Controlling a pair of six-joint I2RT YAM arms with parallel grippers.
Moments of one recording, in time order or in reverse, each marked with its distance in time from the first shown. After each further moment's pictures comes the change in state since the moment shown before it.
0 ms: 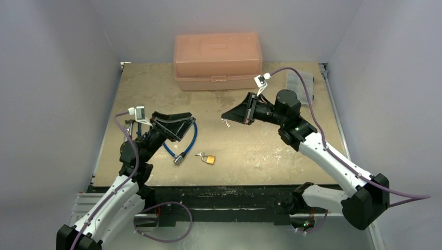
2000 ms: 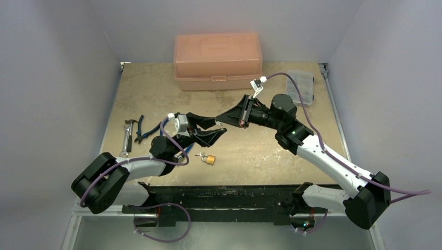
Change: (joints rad) left arm -0.294 0.674 0.003 0.805 0.102 0.612; right arm 0.087 -0.003 -0.010 0.047 0.081 0.249
